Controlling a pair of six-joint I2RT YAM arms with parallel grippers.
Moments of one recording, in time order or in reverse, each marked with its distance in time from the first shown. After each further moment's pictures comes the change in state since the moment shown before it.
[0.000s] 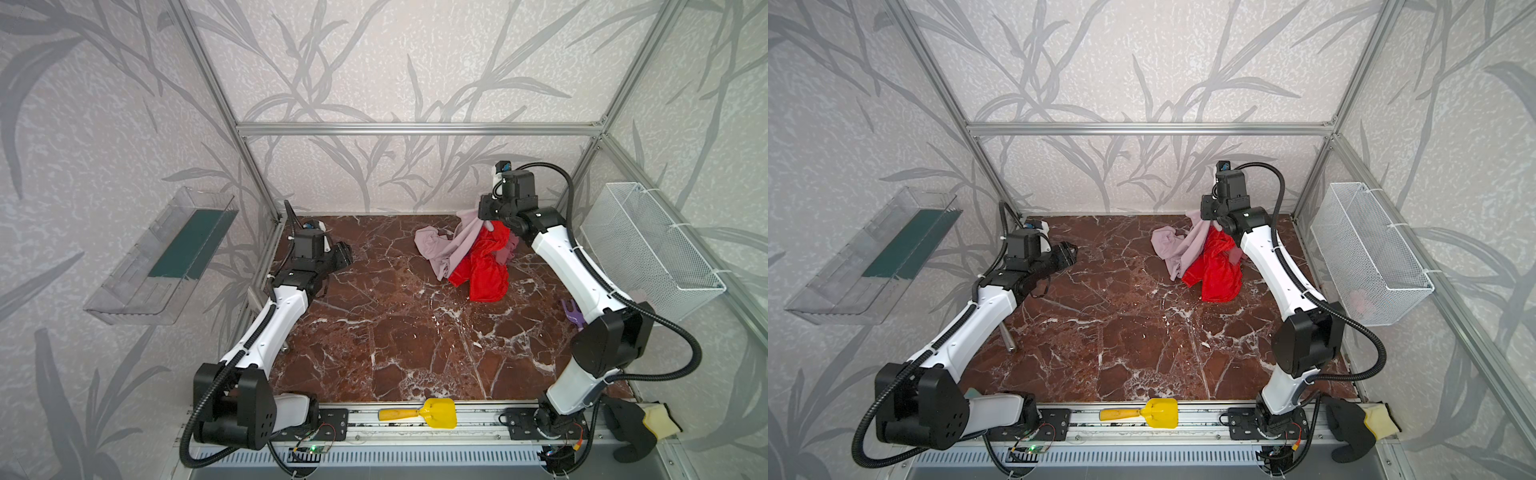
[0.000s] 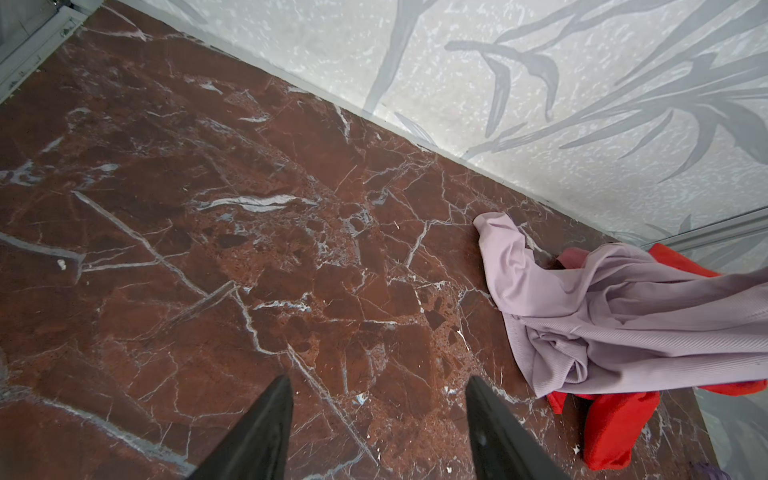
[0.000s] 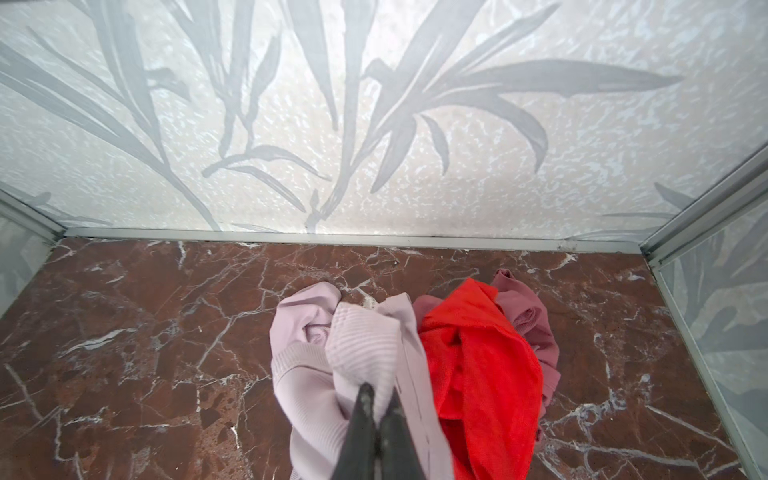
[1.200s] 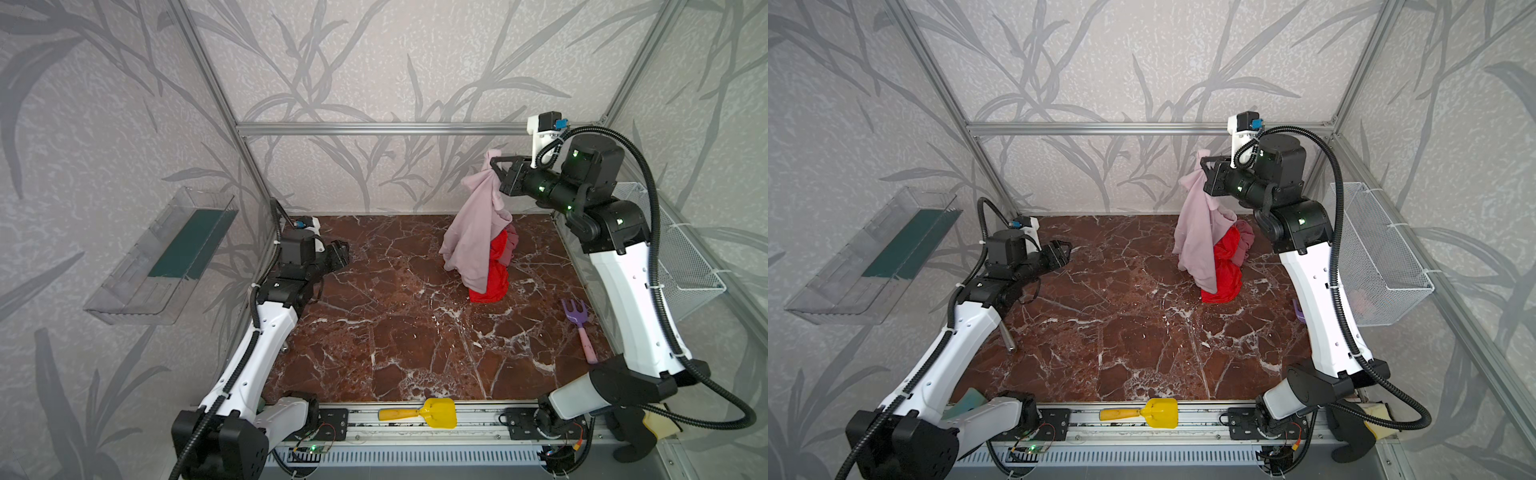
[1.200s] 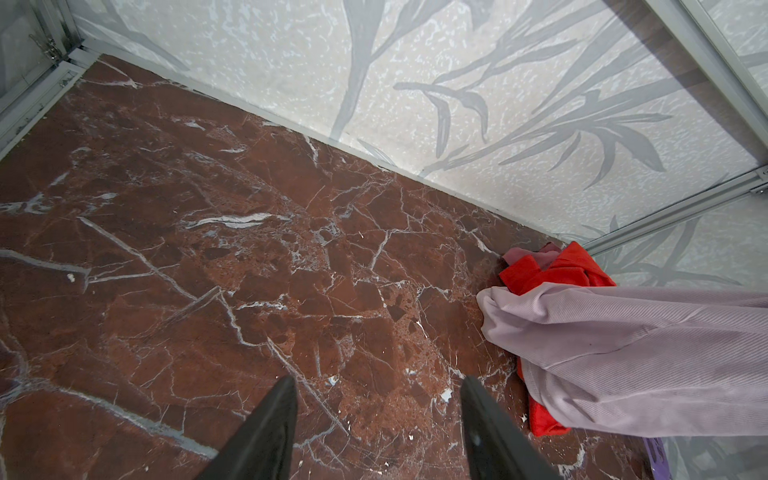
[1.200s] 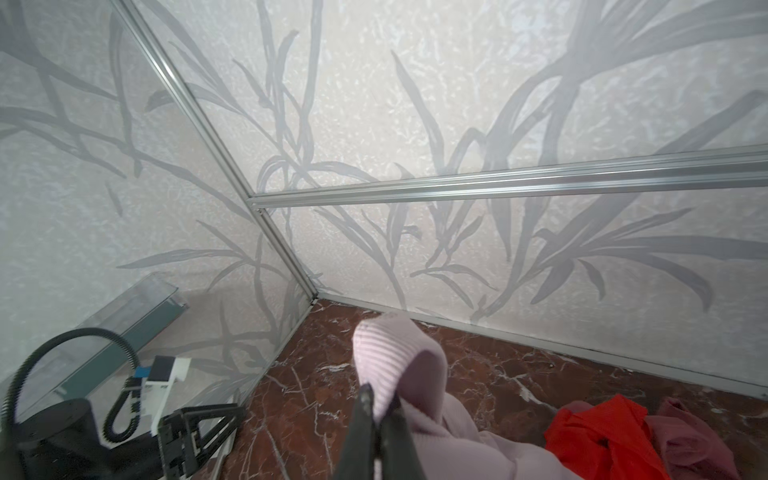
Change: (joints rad) left arm -0.014 -0.183 0.047 -0.123 0.030 -0.001; right arm 0.066 -0.162 0.407 -0.197 -0.383 0.130
